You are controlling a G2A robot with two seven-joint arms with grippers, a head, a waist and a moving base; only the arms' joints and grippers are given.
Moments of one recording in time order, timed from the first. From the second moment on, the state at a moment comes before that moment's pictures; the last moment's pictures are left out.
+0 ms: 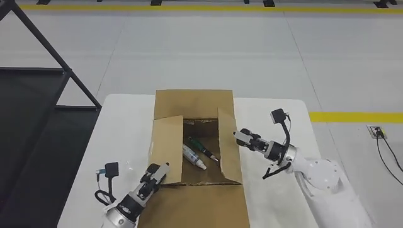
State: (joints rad) left arm 1.64 -1.28 -1.54 -2.09 0.17 -0.15 -0.40; right arm -0.95 -1.21 1.33 -1.49 0.04 -0.32 0.82
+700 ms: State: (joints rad) left arm 1.64 -1.28 -1.52 -2.09 0.19 -0.13 -0.42; right arm -0.89 -1.22 1.21 -1.49 -0.04 -0.25 0.85
